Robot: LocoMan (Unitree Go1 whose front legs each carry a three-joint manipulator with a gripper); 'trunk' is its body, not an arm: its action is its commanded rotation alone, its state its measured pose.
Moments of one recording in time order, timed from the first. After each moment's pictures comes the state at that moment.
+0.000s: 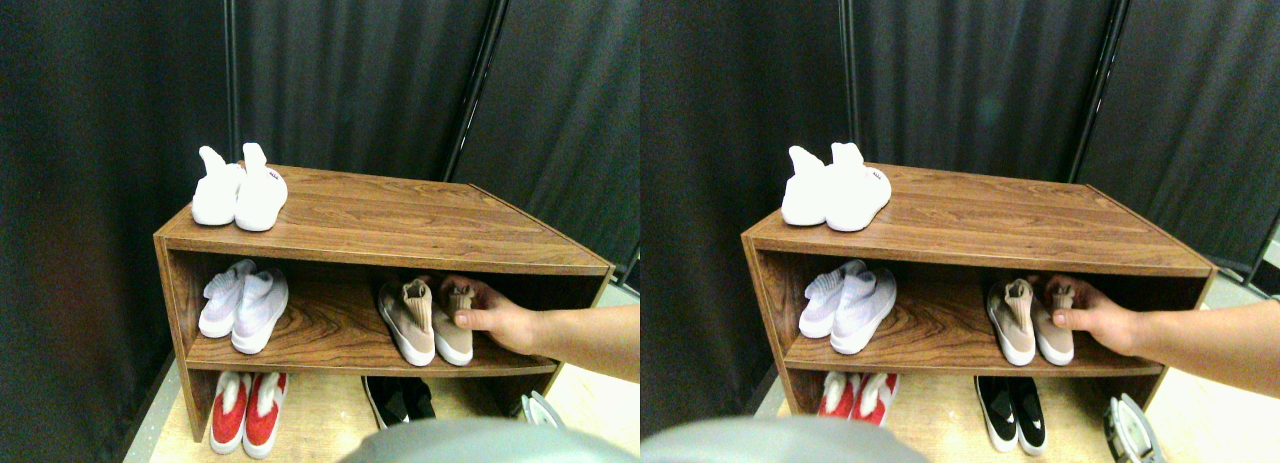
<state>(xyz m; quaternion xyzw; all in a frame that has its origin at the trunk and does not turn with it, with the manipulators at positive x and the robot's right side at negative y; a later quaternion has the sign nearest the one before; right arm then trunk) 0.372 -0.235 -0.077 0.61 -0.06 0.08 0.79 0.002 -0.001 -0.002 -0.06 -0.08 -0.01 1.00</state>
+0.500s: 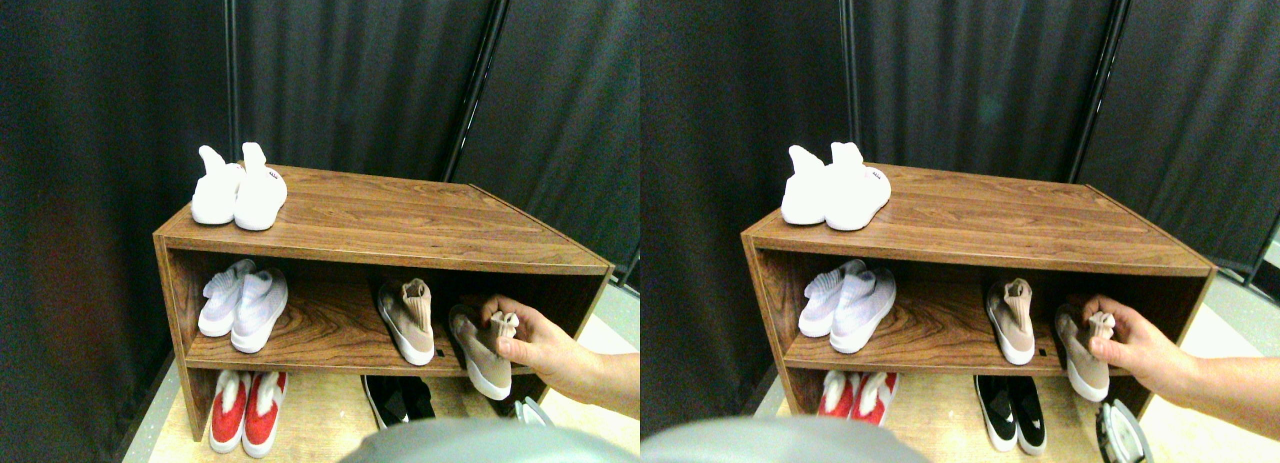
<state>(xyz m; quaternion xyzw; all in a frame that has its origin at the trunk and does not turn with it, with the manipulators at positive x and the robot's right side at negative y) 0.367 -0.228 -0.079 0.61 -0.06 0.08 0.79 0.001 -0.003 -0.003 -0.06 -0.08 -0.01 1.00</state>
